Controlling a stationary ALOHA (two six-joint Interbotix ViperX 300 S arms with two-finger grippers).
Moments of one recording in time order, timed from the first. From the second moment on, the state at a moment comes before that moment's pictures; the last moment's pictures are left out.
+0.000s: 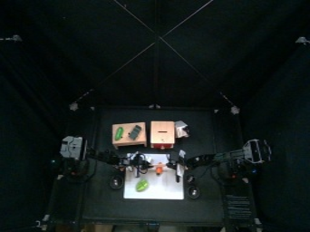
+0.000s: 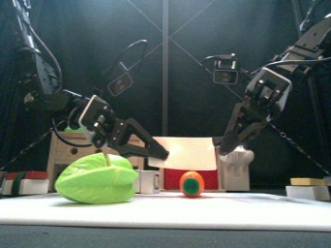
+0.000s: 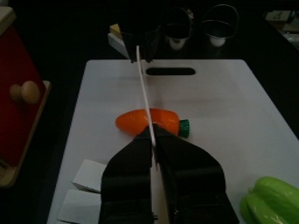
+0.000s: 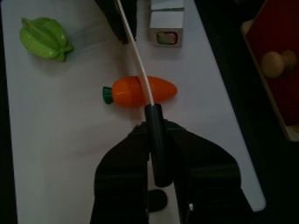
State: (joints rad) left arm -0.01 0.25 0.89 0.08 -0.81 -0.06; right arm -0.03 -0.15 0.91 -1.19 0.04 1.42
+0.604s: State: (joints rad) left arm -0.02 0.26 0.89 0.06 -0.80 -0.06; right arm -0.02 -0.12 0.91 -1.18 0.04 1.42
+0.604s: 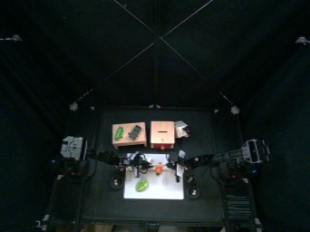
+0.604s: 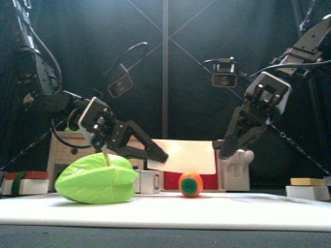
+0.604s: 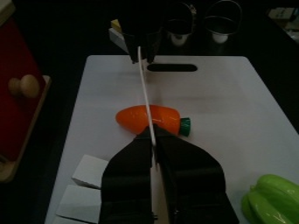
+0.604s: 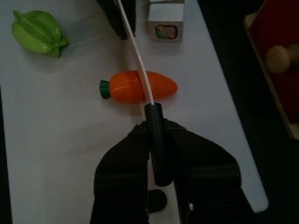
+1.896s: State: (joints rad) left arm 0.01 0.32 0.87 0.09 -0.71 -0.04; right arm -0.02 -0.02 0.87 -1.16 0.10 1.42
